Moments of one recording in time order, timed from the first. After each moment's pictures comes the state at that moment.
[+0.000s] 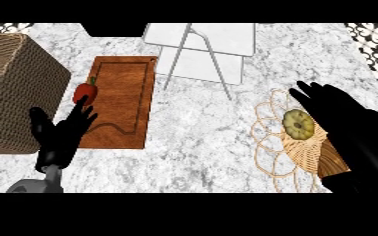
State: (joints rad) left arm -0.04 0.36 -0.12 -1.40 0.34 0.15 0.23; right arm -0.20 -0.81 0.37 -2.14 0.62 0.35 0.55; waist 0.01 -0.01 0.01
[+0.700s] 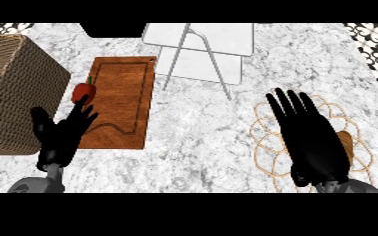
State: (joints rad) left arm -0.05 0.33 -0.09 -1.37 0.31 0.13 0.21; right arm -0.25 -0.59 0.58 -1.93 0.96 0.41 0.73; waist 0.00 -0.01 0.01
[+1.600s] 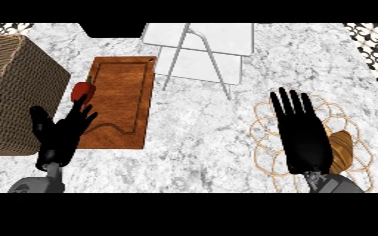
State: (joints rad) left arm -0.05 0.30 -0.04 -1.37 0.26 0.10 0.23; right arm -0.18 -0.49 0.54 -1.73 1.22 0.26 0.64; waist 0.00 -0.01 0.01
